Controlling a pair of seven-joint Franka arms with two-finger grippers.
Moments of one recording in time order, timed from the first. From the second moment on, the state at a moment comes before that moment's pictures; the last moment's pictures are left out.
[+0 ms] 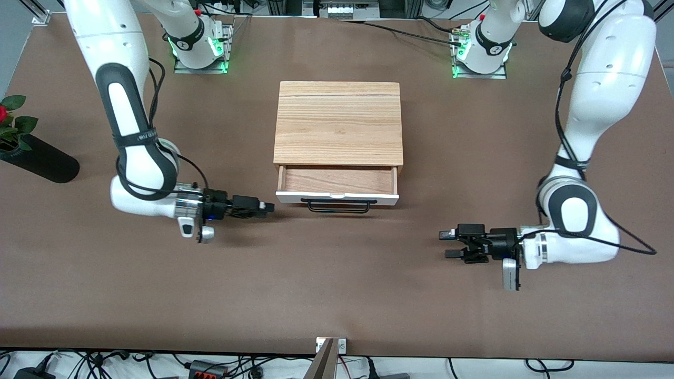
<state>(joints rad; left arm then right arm) 0.16 0.85 -0.27 -1.26 -0.92 1.88 0.79 0.31 0.61 -0.14 -1.68 1.30 1.98 -0.59</state>
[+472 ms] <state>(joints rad) 0.22 0.68 -0.27 -1.26 -0.39 1.68 0.52 0.30 0.48 -0.37 -1.66 0.58 1.70 -0.54</state>
